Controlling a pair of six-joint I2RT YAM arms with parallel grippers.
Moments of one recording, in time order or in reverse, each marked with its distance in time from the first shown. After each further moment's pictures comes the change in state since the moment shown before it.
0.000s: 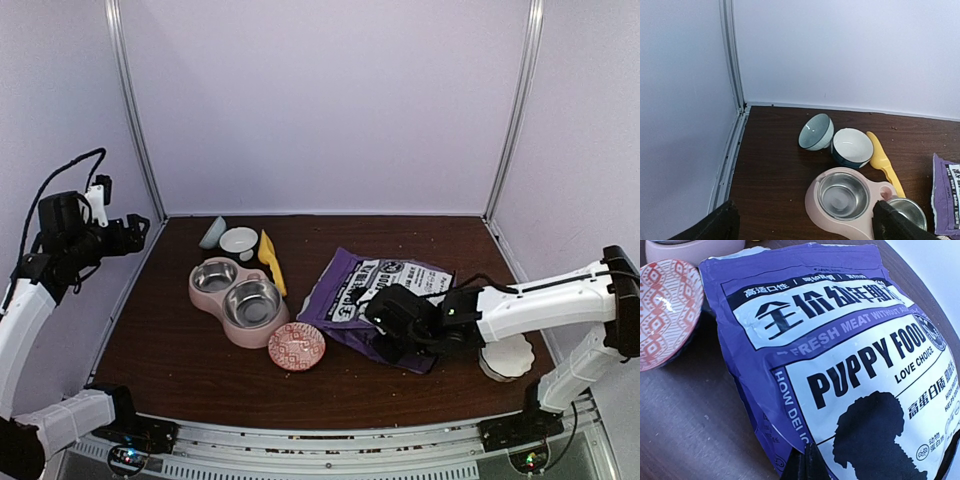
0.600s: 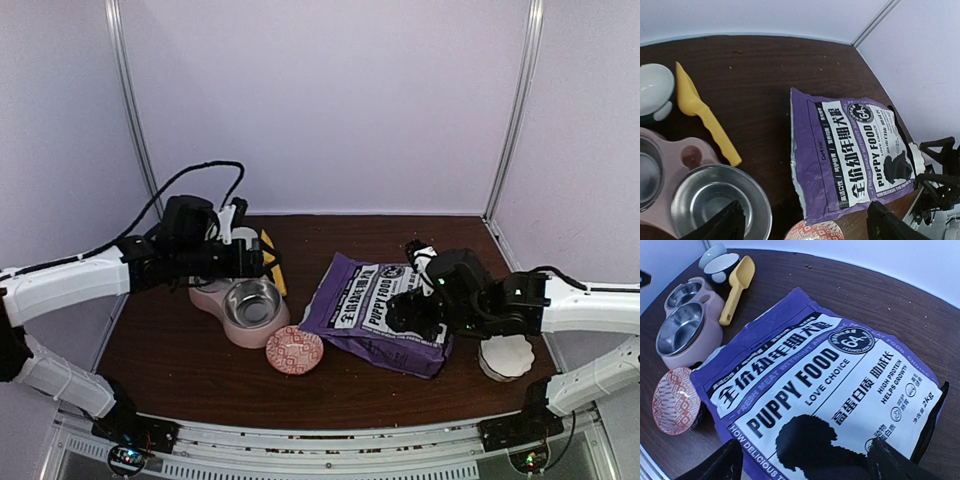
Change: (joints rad) left arm -0.722 0.435 0.058 0.226 0.014 -0.423; right arm -0.088 -0.359 -0.106 0.021 -0.055 0.248
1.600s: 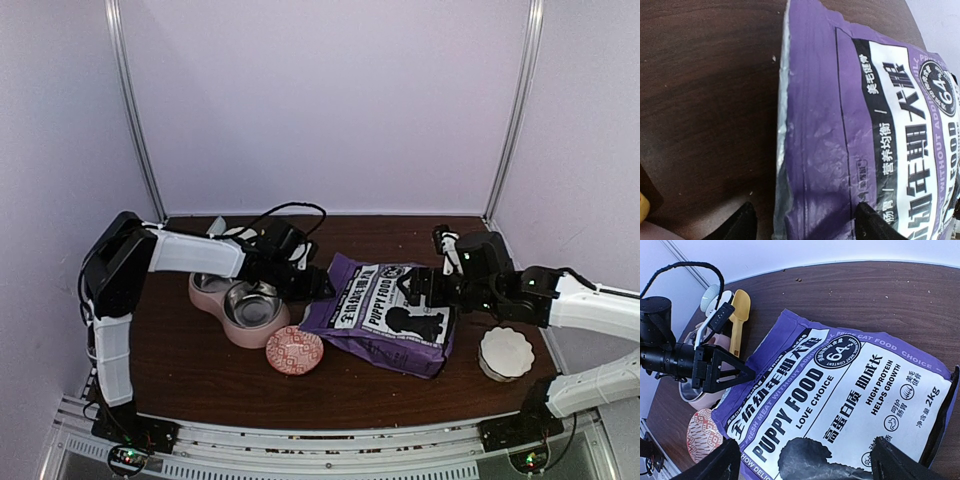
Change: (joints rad) left arm -0.072 0.774 0.429 0.002 0.160 -0.082; right arm -0.239 -0.075 -0.062 0.114 -0.237 0.158
